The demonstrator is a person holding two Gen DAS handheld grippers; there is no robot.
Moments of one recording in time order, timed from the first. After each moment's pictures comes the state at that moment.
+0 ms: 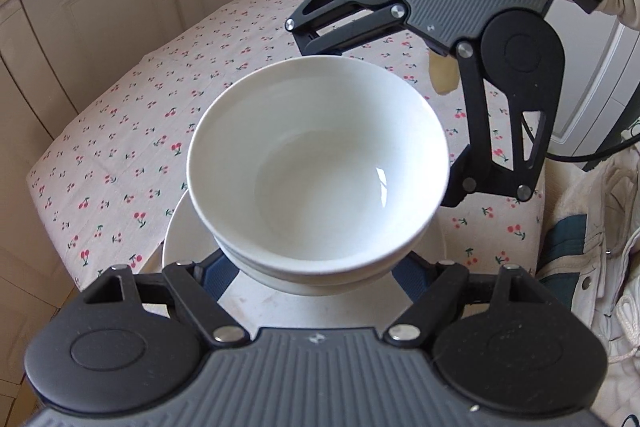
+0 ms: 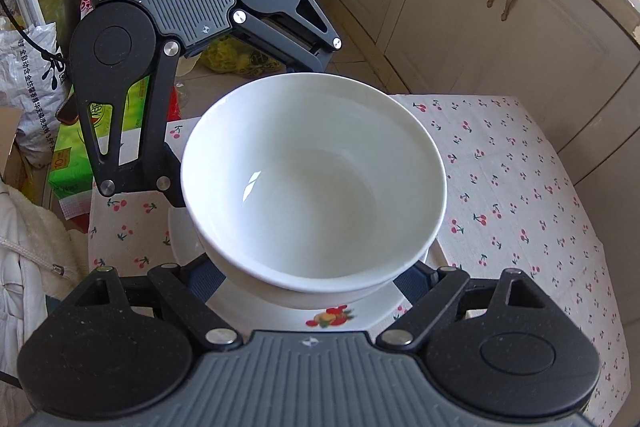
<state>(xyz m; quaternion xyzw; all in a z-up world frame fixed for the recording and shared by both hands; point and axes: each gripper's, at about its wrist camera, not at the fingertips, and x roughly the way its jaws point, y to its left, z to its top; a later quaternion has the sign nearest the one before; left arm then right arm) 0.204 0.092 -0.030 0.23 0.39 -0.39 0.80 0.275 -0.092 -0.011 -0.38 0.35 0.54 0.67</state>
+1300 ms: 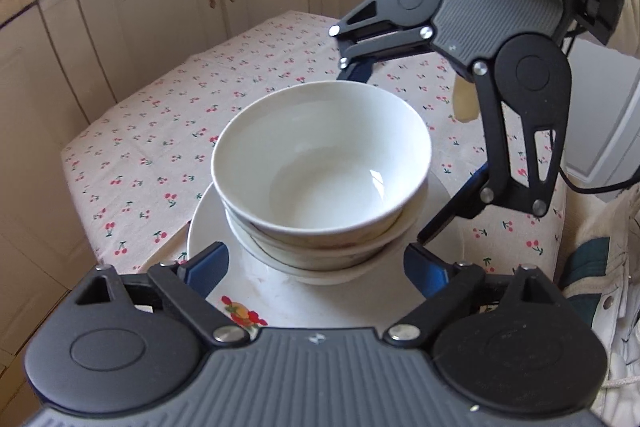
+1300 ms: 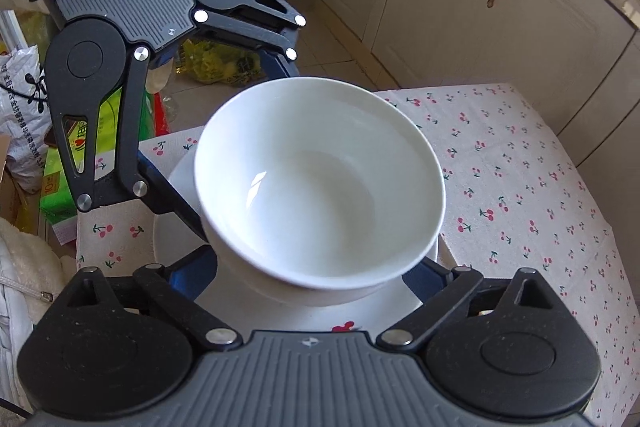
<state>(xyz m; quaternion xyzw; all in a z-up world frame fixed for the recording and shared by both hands) 0.184 0.104 -0.025 0.19 0.36 -0.34 0.85 0.278 -0.096 -0.019 -0.35 0.35 0.52 0.70</state>
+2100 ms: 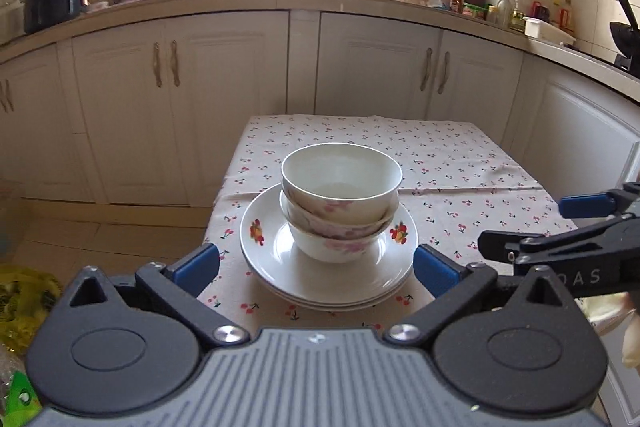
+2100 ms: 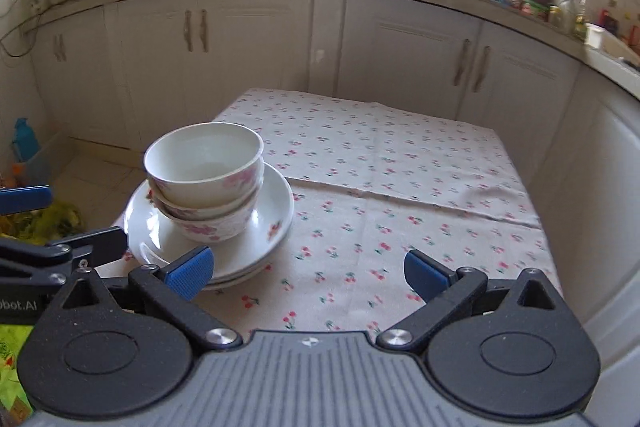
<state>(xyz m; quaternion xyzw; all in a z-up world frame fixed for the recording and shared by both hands) 0.040 0.053 0.016 -0.02 0.28 0.02 0.96 0.143 -0.202 0.020 -0.10 0.31 0.15 0.93</state>
